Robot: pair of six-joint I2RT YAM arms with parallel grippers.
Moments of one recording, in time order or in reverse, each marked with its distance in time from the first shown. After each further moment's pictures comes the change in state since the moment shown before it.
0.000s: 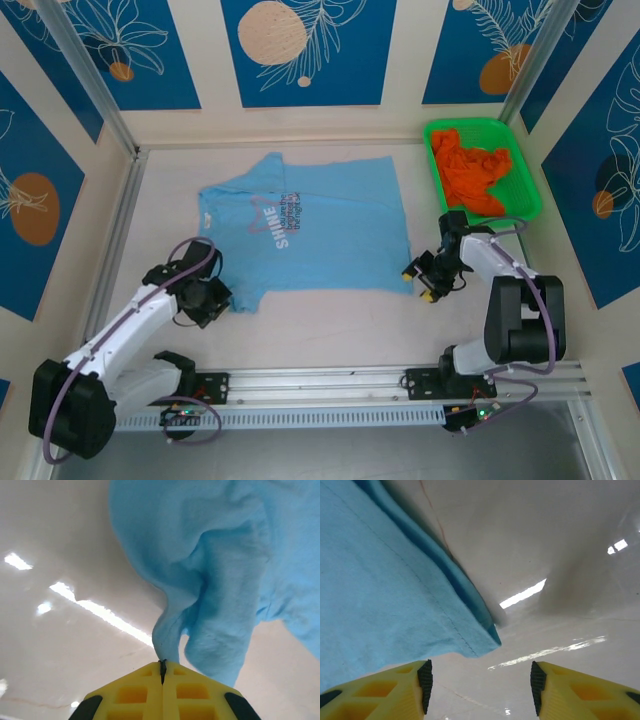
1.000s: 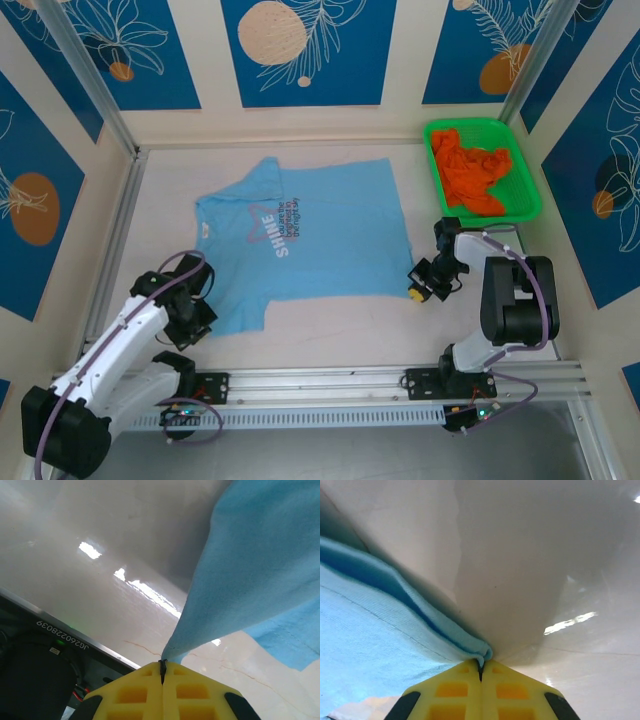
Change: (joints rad) left arm 0.000 -0.095 0.018 -0.333 -0.082 0.069; right arm 0.000 0.103 -0.023 0.027 0.021 -0.019
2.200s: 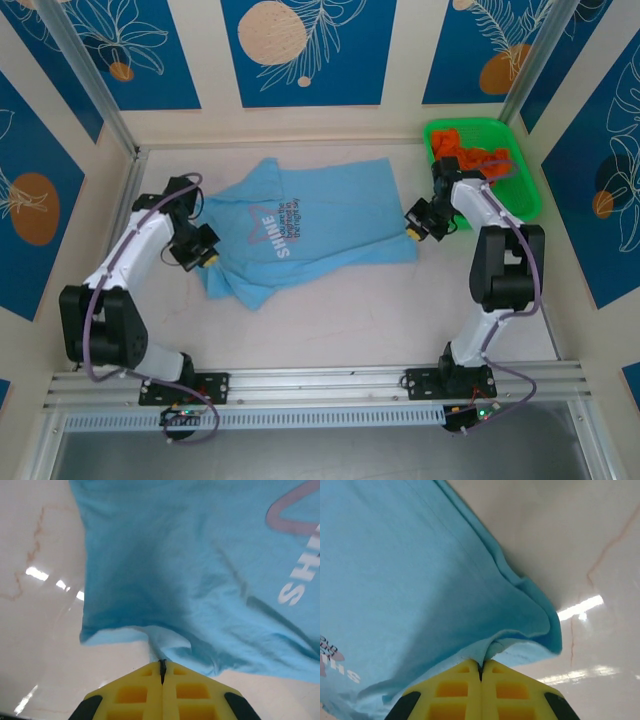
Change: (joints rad) left arm 0.277 0.591 0.552 0.158 0.162 0.296; right arm 0.025 0.264 0.599 -0.130 0.048 0.013
